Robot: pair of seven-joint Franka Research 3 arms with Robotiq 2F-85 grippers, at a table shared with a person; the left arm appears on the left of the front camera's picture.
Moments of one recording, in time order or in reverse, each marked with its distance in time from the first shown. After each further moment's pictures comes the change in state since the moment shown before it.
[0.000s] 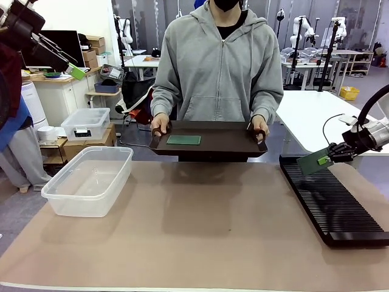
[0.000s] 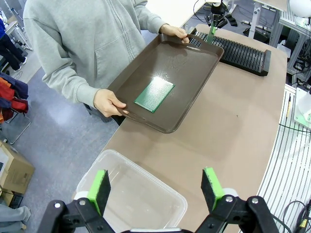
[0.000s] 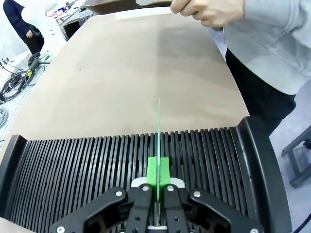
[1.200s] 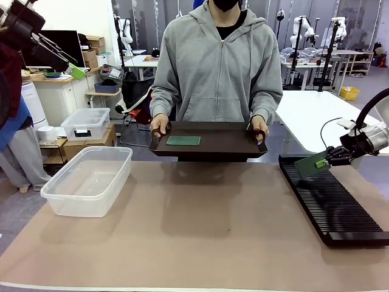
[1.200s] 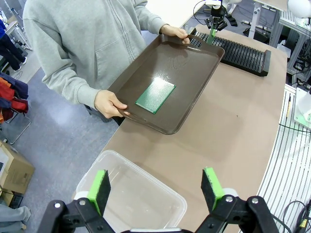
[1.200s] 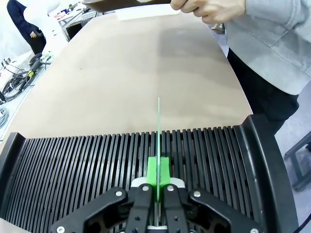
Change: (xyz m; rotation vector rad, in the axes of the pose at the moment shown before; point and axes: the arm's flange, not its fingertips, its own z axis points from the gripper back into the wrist) left arm 0.000 0.000 0.000 0.000 0.000 0.000; right arm -0.012 -0.002 -0.009 0.012 -0.025 0.003
